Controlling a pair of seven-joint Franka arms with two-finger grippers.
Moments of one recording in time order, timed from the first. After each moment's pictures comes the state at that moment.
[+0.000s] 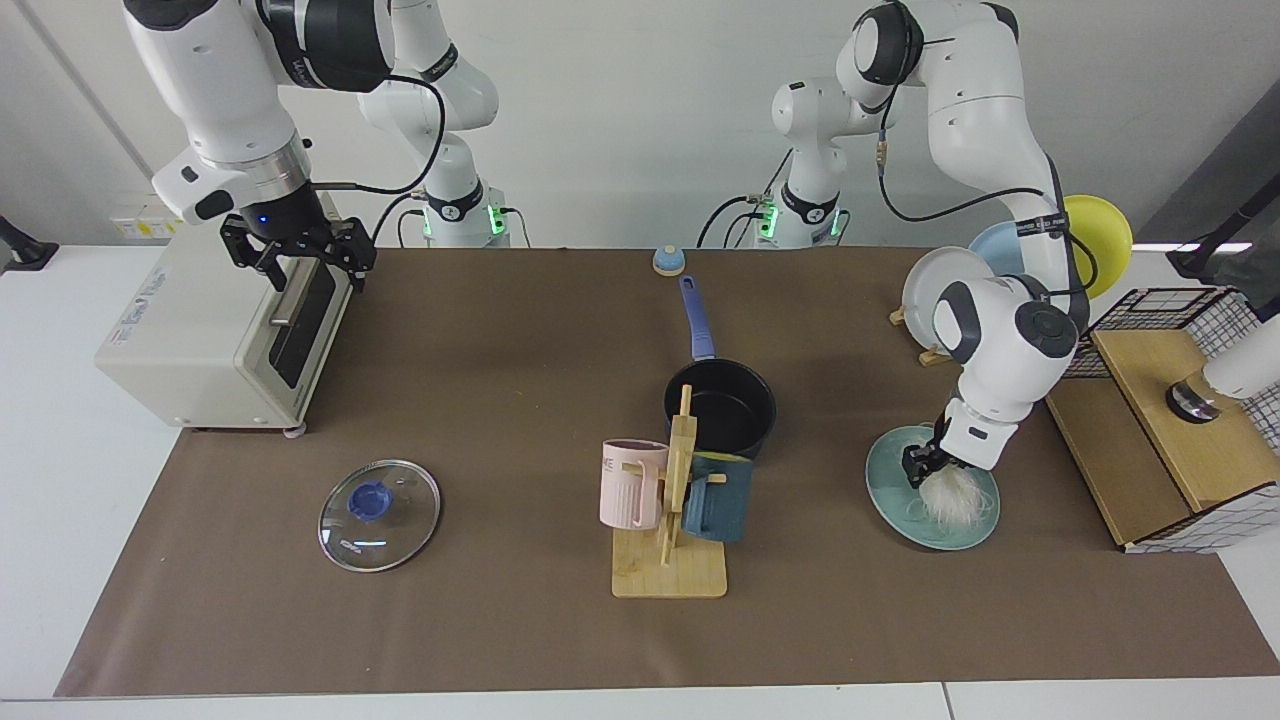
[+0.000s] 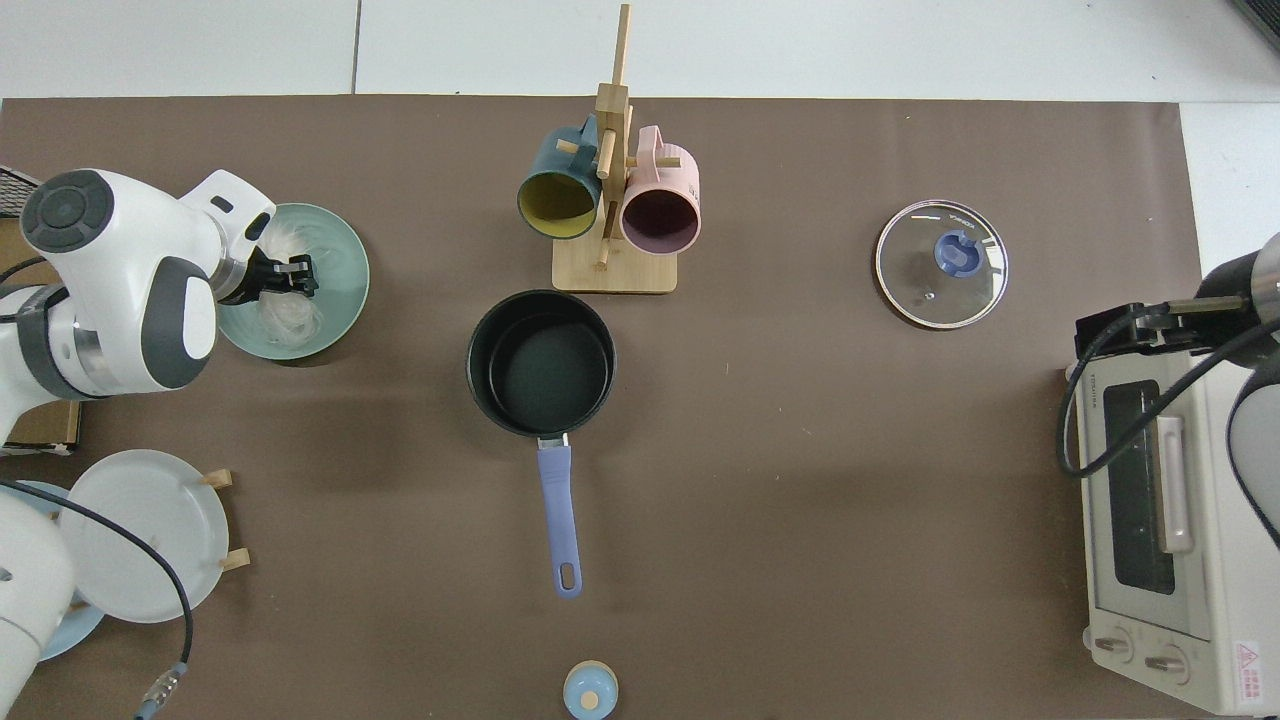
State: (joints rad) left arm 0.07 0.49 -0.06 -1.71 0.02 2.27 -0.11; right arm 0.02 0.00 -0.03 -1.65 -0.06 1.64 0.01
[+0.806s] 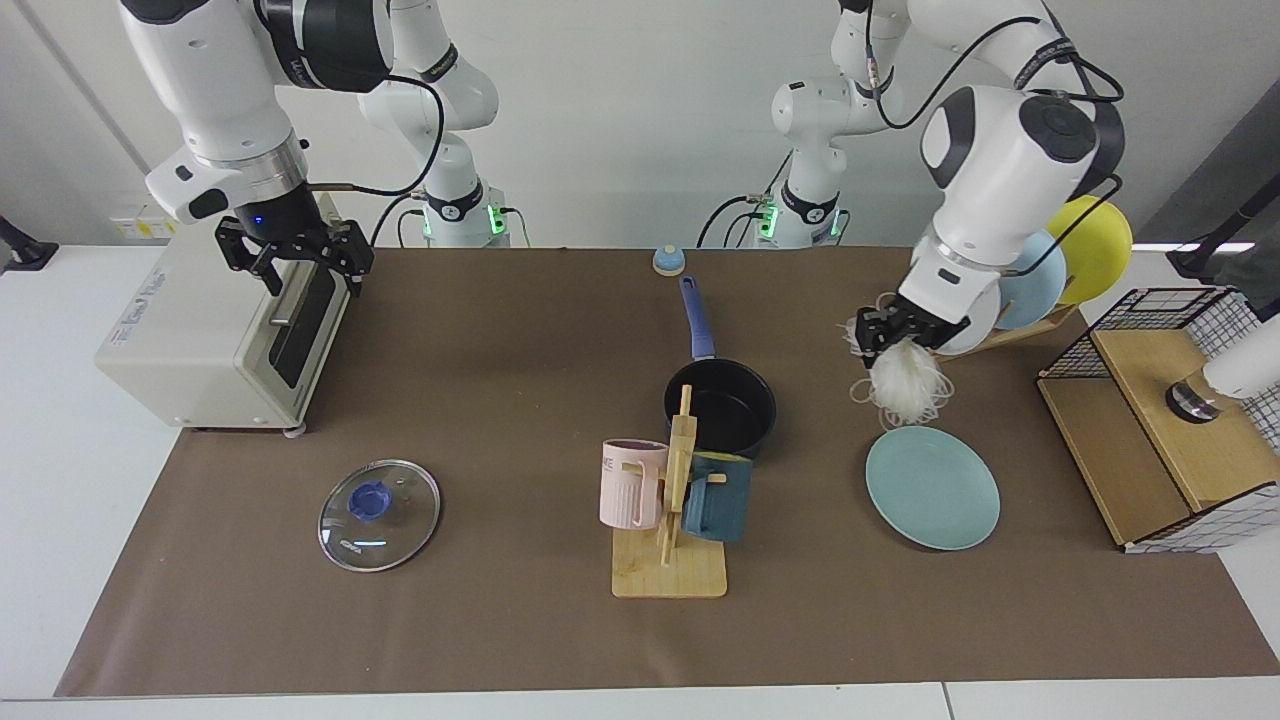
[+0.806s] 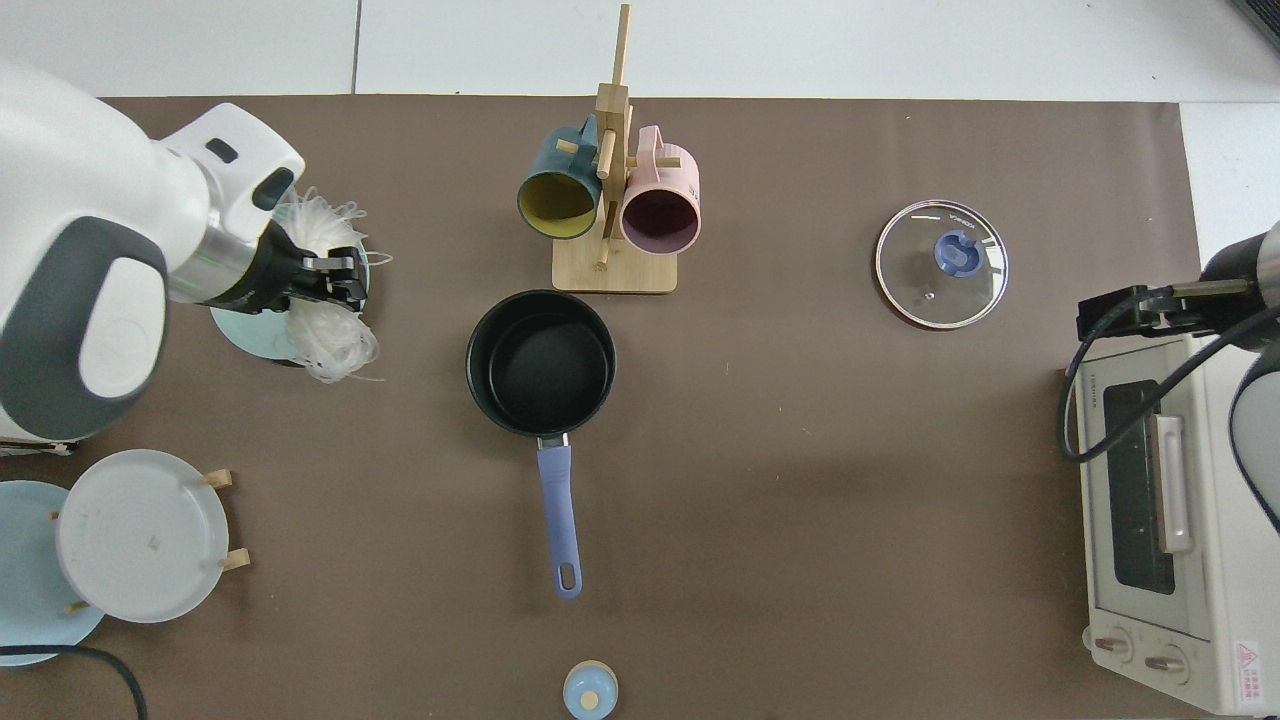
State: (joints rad) left arm 0.07 0.18 -0.30 -1.57 -0.04 1.77 -0.27; right arm 0.02 0.02 -0.03 -1.61 -0.06 1.66 0.01
